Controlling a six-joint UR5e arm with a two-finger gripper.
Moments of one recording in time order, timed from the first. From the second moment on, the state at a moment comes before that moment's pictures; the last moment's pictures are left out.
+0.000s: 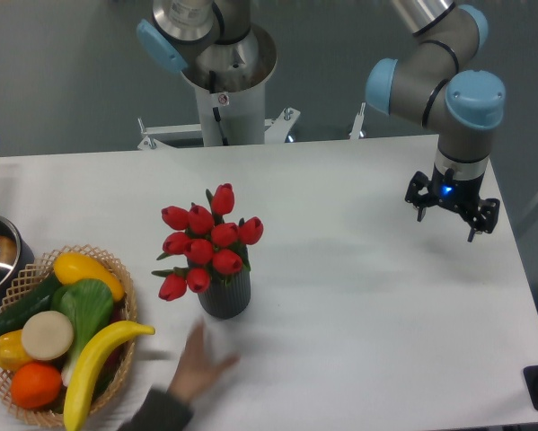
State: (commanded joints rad) arm 2.89 -1.97 -1.75 -0.79 1.52 1.47
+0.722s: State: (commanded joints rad) arm 2.85 -1.92 -1.83 -0.77 1.20 1.32
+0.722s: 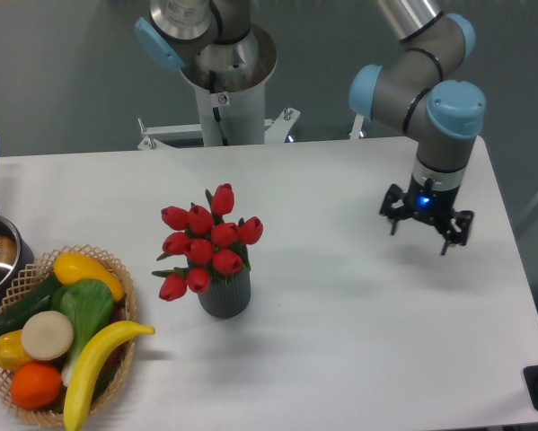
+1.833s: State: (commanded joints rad) arm 2.83 -1.69 -2.06 -0.78 0.60 1.33
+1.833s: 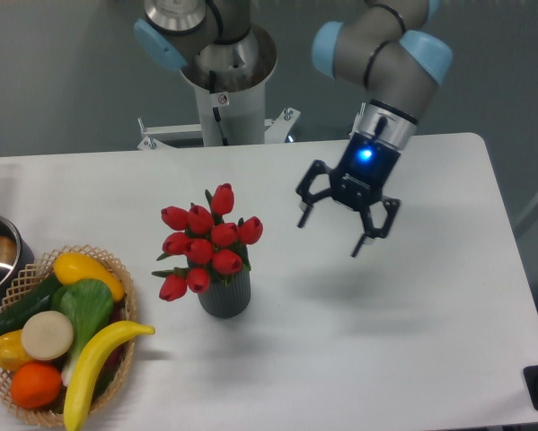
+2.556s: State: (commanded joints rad) arm 2.75 -1.76 -2.07 -0.78 0.35 1.32
